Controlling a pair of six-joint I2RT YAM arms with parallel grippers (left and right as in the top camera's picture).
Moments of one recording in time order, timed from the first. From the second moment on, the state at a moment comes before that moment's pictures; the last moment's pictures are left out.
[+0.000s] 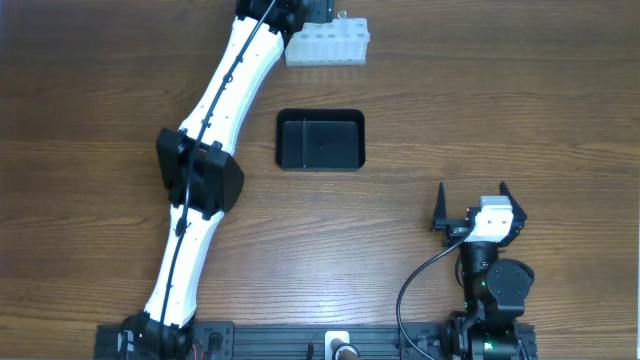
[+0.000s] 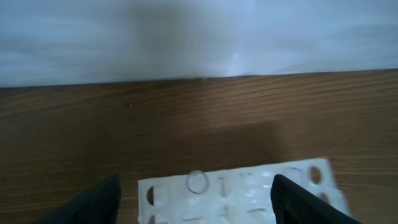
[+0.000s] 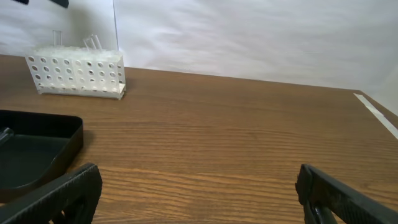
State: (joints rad) left arm -0.41 2.54 2.63 -0.86 -0.20 -0.26; right arm -0.04 0.02 0.01 -0.08 -0.01 -0.11
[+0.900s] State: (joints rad) left arm -0.39 2.64 2.63 -0.81 -0.16 -0.25; right arm -0.04 0.02 0.01 -0.08 -0.01 -0.11
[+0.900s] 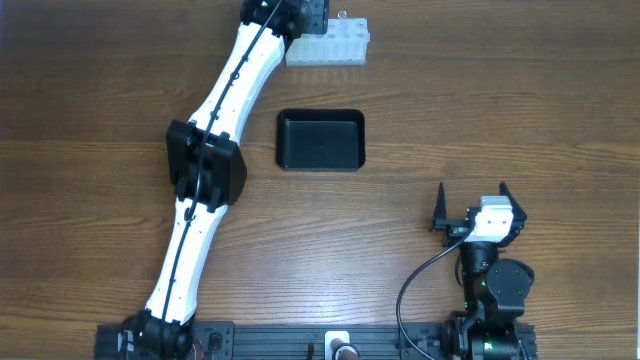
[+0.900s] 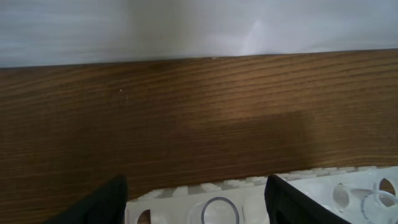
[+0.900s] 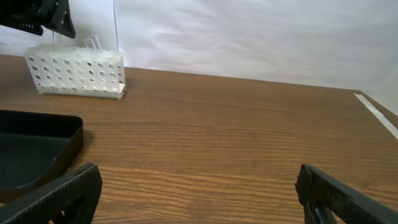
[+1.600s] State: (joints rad) left arm -0.39 2.64 2.63 -0.81 -0.16 -0.25; right arm -0.04 0.02 0.01 -0.08 -0.01 -0.11
